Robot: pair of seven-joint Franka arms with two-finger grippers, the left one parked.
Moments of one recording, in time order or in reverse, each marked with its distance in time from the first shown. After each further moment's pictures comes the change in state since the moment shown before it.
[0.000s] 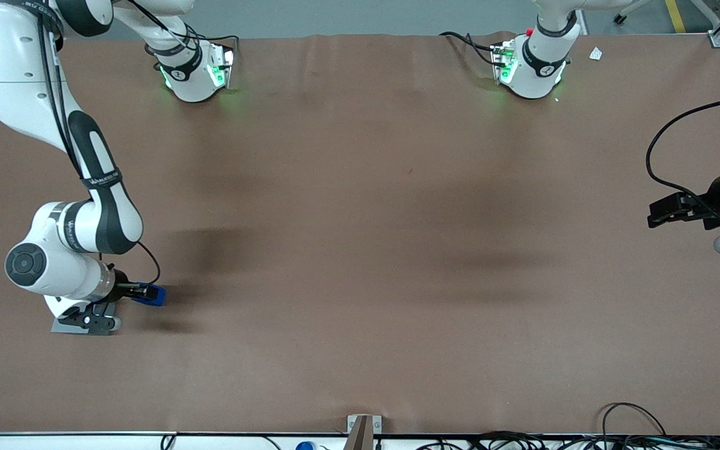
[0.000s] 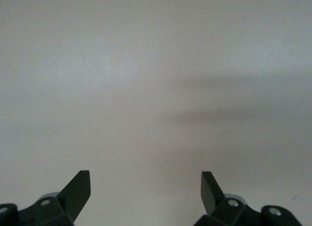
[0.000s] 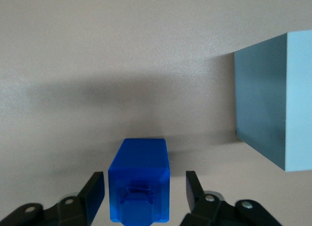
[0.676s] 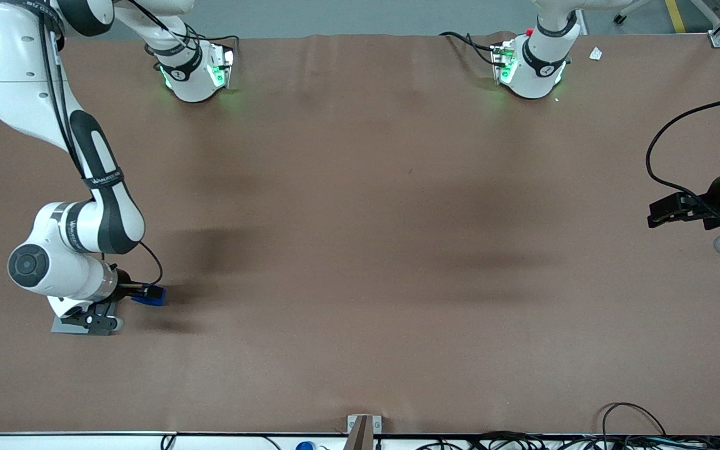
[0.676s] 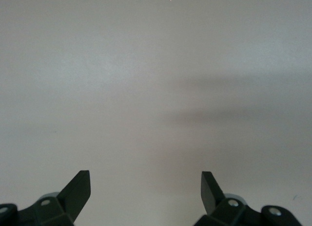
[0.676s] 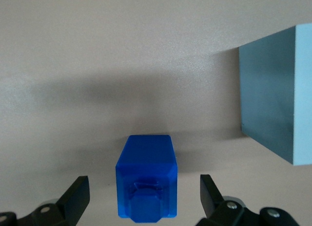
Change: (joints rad) arm 0.004 0.000 0.003 0.005 0.000 -0.017 0.011
